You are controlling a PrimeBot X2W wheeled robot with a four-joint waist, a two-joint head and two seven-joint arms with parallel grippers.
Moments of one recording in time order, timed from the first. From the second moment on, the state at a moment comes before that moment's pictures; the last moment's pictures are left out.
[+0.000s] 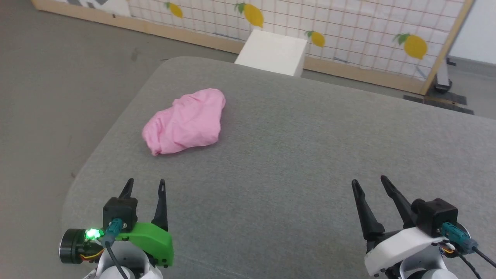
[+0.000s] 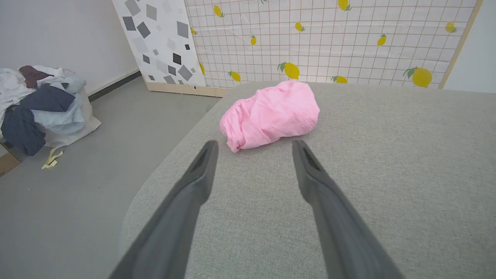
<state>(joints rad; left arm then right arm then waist) -0.02 0.16 -0.11 0.05 -0.08 0.05 -0.01 0.04 -0.05 0.06 0.00 0.18 0.13 -0.01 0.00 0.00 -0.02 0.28</state>
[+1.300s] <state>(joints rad) -0.10 0.20 -0.14 0.04 -0.15 0.00 0.07 0.05 -0.06 0.08 -0.06 0.18 0.13 0.02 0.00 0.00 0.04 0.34</state>
